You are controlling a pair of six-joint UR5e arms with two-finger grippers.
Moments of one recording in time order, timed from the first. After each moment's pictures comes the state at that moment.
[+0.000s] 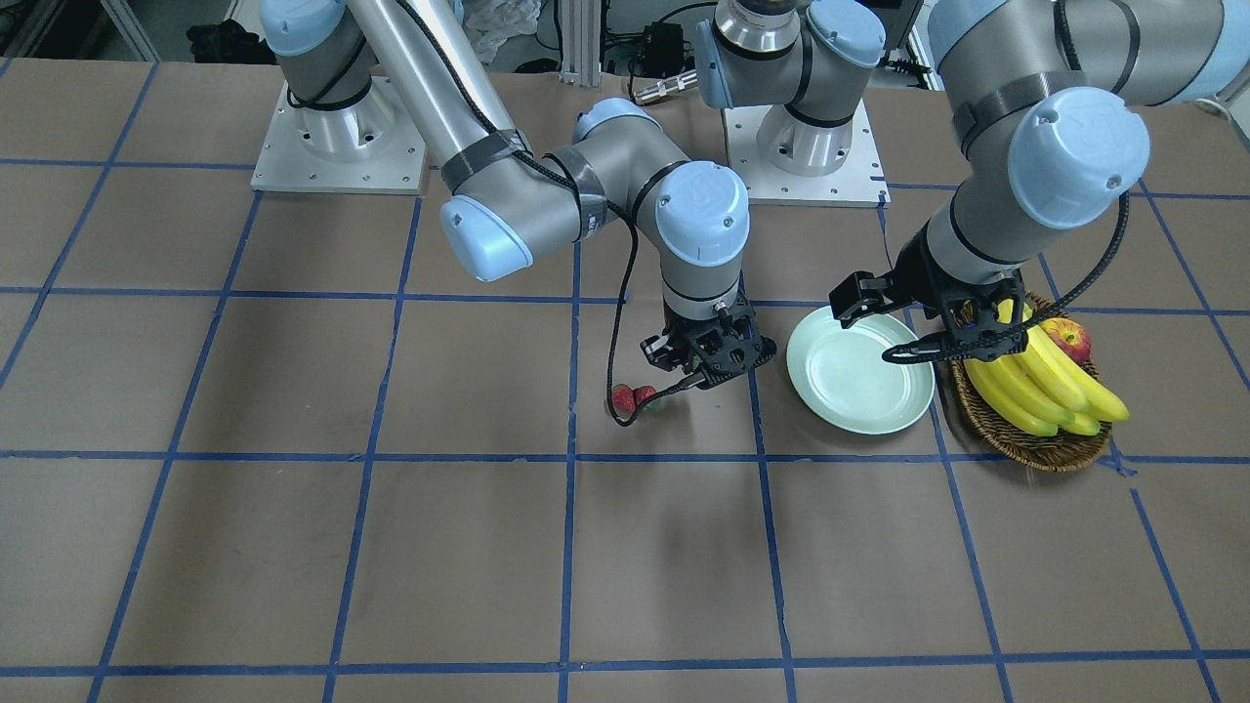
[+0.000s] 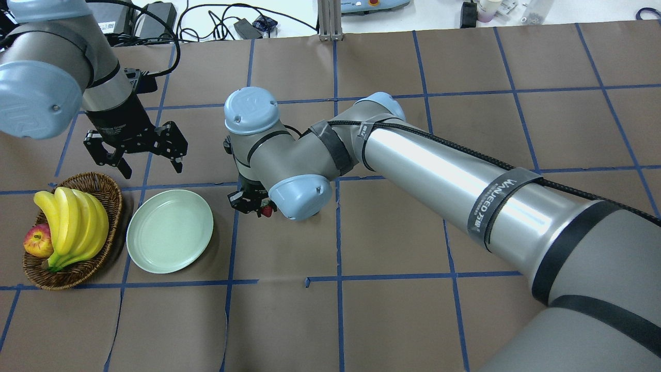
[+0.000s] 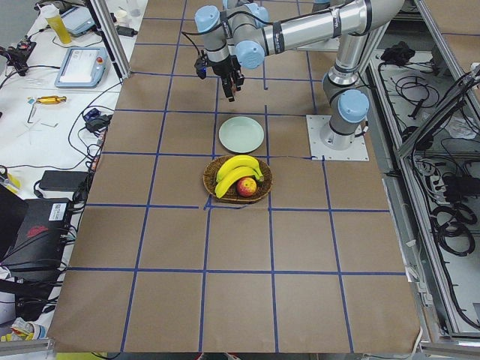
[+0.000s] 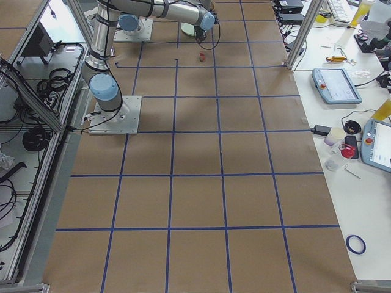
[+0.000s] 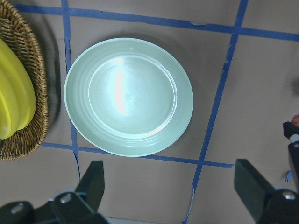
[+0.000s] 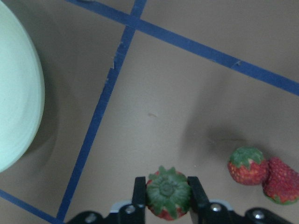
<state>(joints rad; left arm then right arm) -1.42 -1.68 -1.70 -1.55 1.63 0.02 2.18 -1.00 1.52 -2.09 -1.40 0.19</state>
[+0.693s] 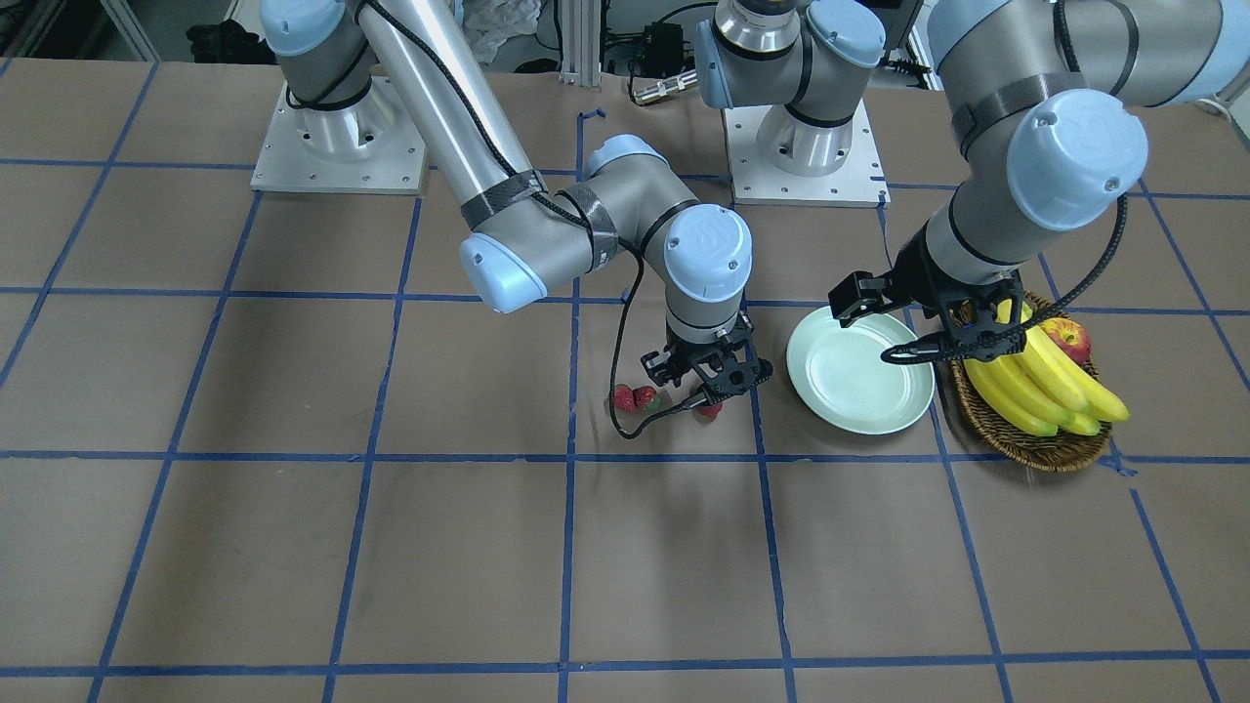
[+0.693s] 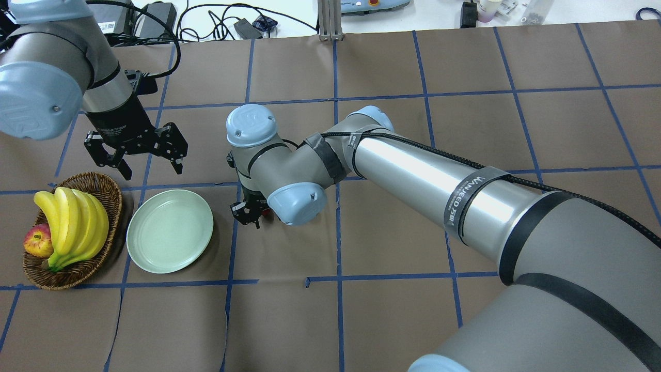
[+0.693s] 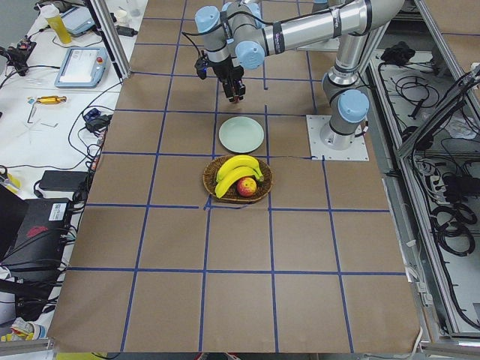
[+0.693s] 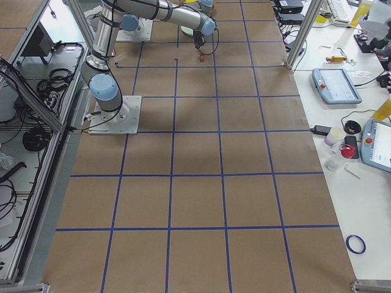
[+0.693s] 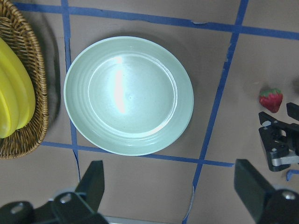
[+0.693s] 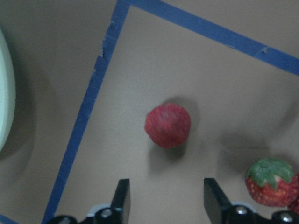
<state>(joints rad) -1.42 -1.68 -1.71 -1.55 1.63 0.02 2.18 -0.95 1.52 -2.10 -1.40 0.19</state>
